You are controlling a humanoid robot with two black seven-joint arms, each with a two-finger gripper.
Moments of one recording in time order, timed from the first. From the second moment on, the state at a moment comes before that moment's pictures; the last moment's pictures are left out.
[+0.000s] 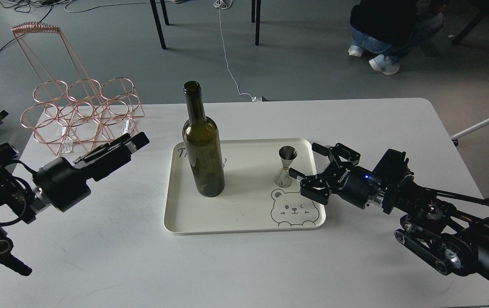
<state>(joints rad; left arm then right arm) -0.01 0.65 -1.28 -1.61 1.63 -0.25 -0.49 0.55 -0.35 0.53 0.92 -2.15 -0.42 0.49</state>
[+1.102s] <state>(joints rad) -0.01 0.65 -1.28 -1.61 1.63 -0.26 -0.49 0.62 -0.13 0.52 0.65 -2.15 -0.48 0.49</state>
